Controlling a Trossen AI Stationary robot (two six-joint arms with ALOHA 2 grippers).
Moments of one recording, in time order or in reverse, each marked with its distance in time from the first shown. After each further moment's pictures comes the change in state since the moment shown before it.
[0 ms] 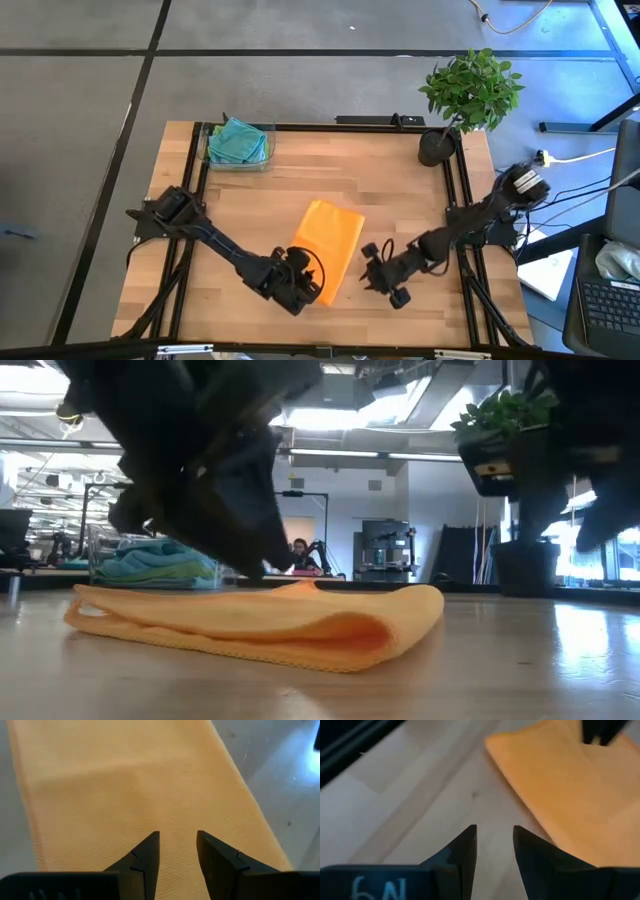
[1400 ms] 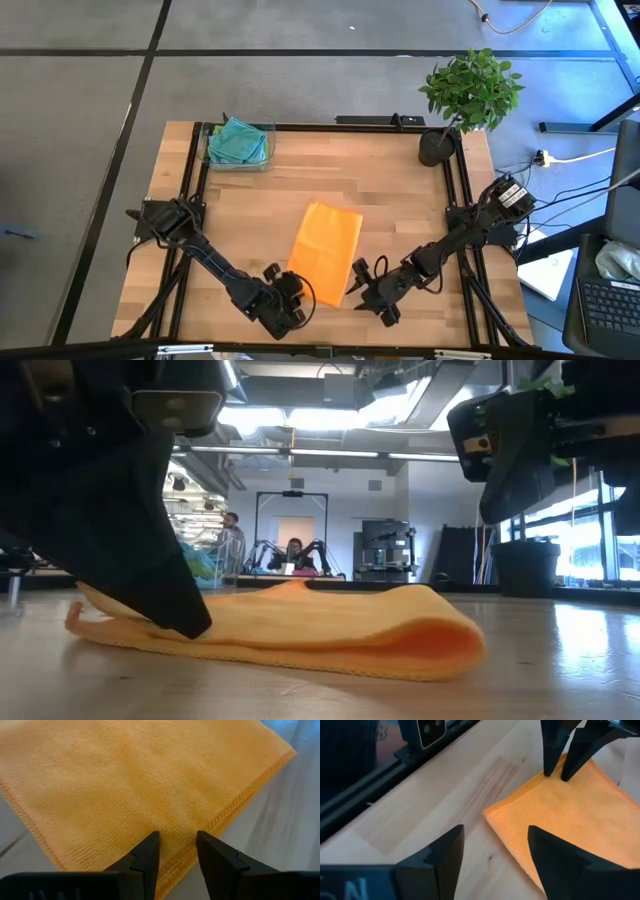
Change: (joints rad) left arm -0.140 0.069 0.002 0.039 0.019 0.123; right arm 0.081 0.169 0.093 0.214 0.074 -0.026
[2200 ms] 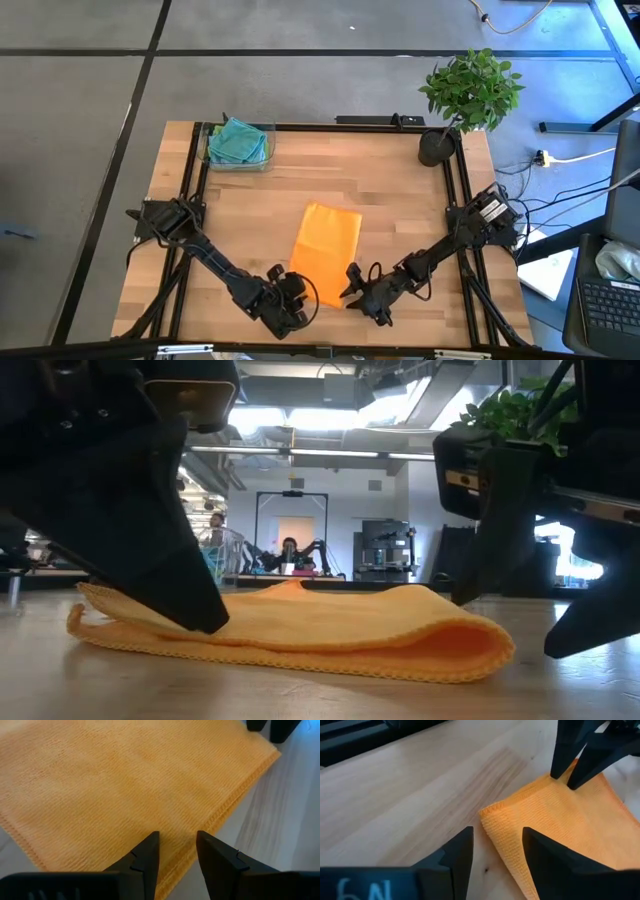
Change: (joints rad) left arm 0.011 0.000 0.000 0.059 0.020 0.050; right arm 0.001 0.185 -0.007 0.228 0.059 -0.209
